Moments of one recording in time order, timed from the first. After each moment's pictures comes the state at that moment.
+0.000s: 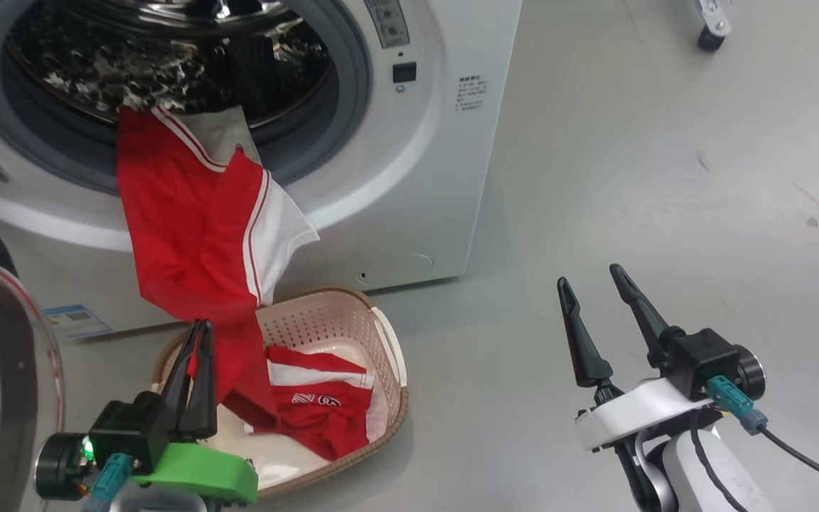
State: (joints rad) left arm 0.02 0.07 -0.19 -0.05 -0.26 0.11 -0.14; right arm -0.11 -0.05 0.28 0.19 0.25 0.02 -0.26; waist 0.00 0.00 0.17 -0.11
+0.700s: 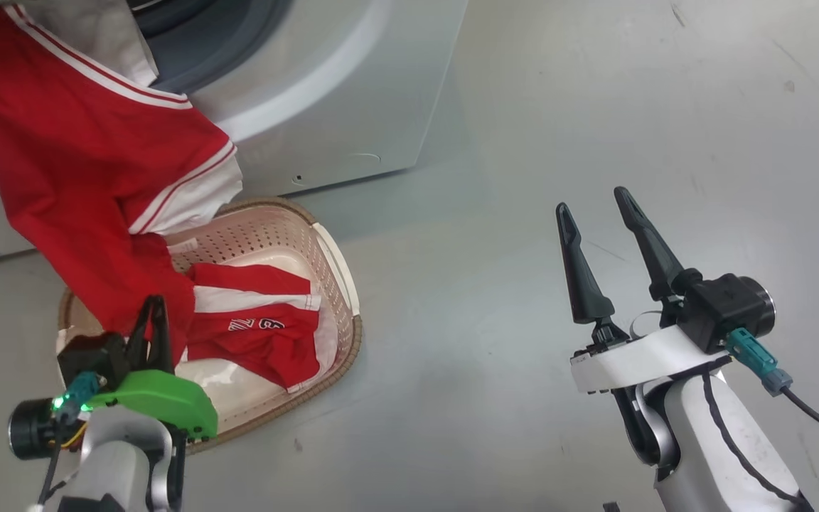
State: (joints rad) left arm -0.21 0.07 -0.13 0.37 -0.33 0.11 -0.14; right arm -0.21 -0.05 0.29 0.09 0.26 0.00 -0.26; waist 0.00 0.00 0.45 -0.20
